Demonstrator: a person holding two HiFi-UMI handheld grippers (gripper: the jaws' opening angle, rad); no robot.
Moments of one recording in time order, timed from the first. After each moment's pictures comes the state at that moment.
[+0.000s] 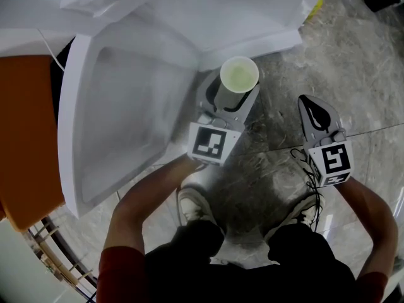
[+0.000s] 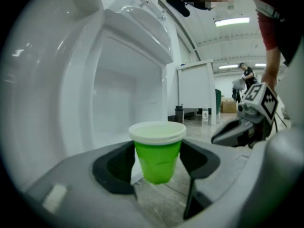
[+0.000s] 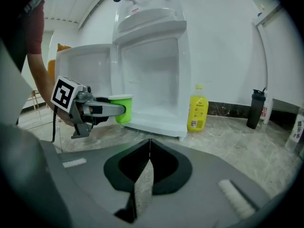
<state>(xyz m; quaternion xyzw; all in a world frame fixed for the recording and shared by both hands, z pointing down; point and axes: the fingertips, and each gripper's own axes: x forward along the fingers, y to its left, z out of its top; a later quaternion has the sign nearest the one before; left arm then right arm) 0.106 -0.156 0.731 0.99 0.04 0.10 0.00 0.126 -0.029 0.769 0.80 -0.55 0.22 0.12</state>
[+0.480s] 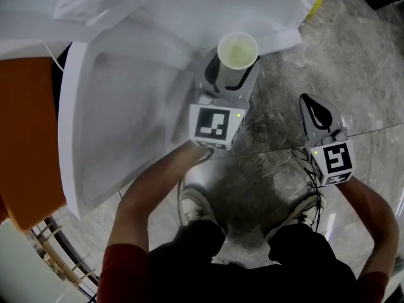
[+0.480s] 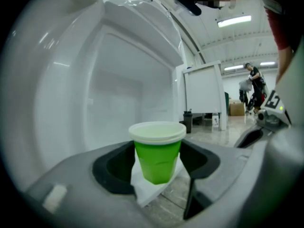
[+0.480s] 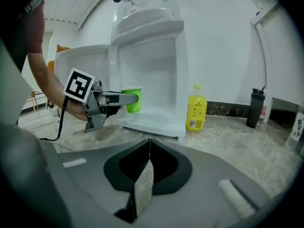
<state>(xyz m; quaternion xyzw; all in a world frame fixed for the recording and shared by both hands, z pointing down) 0.148 -0.177 0.709 1.00 0.01 0.08 -0.01 0.134 -0.030 0.768 0.80 -0.55 0.21 0.10</state>
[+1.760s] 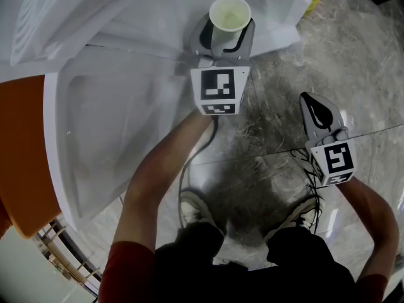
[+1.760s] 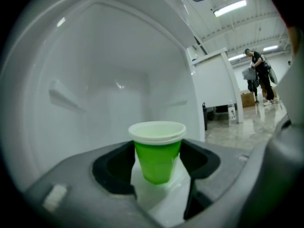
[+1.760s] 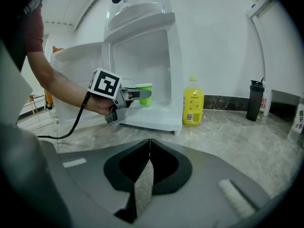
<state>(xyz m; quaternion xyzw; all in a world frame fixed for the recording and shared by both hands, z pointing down) 0.224 -0.216 0.721 0.99 -0.05 0.07 -0.05 0.149 -0.023 0.791 0.80 -0.55 0.23 0.11</state>
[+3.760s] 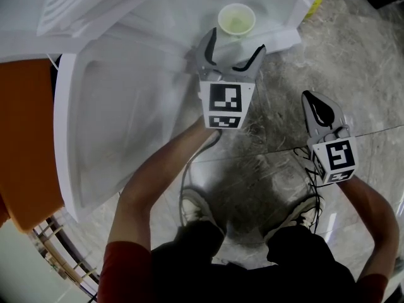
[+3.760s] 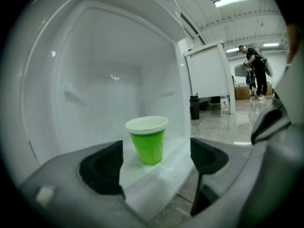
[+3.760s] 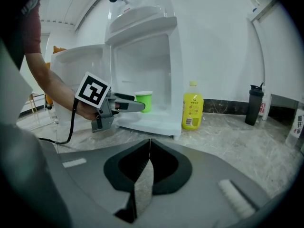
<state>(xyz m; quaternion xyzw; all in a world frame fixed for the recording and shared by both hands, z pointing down) 0.191 -0.195 0.739 0.99 -0.03 0.14 -0.06 0.148 -0.024 0.777 0.80 -0.54 0.23 0.11</state>
